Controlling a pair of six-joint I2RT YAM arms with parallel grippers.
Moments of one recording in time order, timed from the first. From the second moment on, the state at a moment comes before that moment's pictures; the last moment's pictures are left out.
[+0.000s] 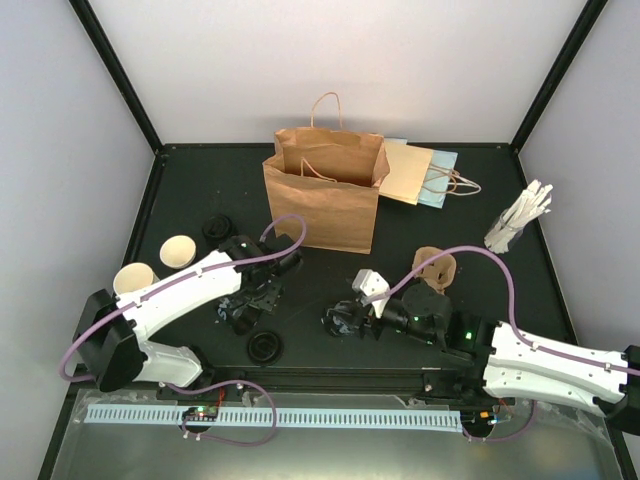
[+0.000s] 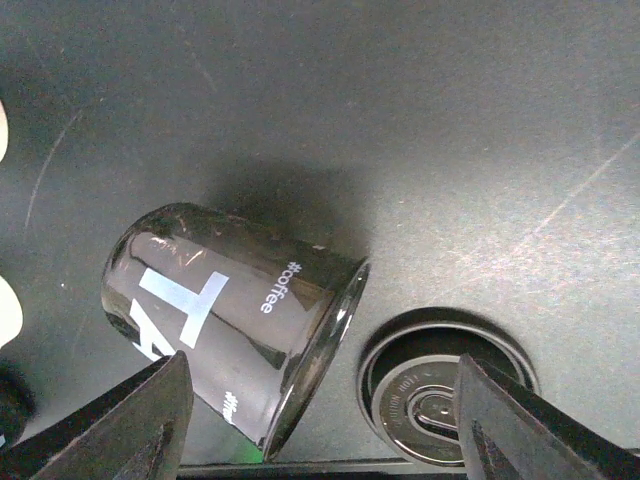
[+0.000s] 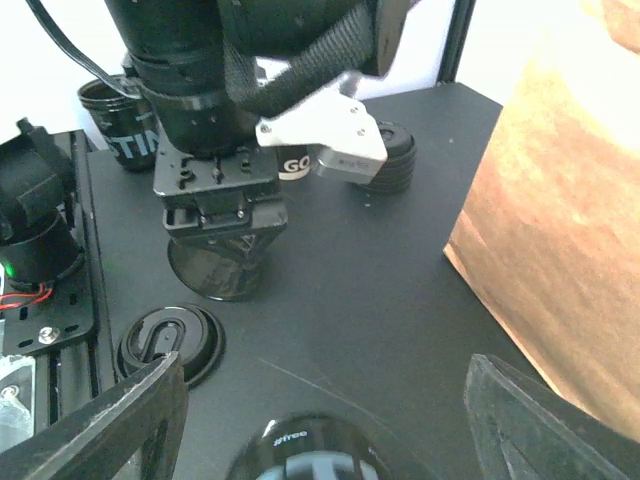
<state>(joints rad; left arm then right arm) -0.81 1.34 1.02 -1.24 -0.26 -0.54 1.19 0.76 0.51 -0.03 0.08 -0.02</state>
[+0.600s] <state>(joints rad) -0.81 1.43 1.08 -1.25 -0.25 -0.45 1.19 0.97 0.63 -0.39 0.12 0.32</state>
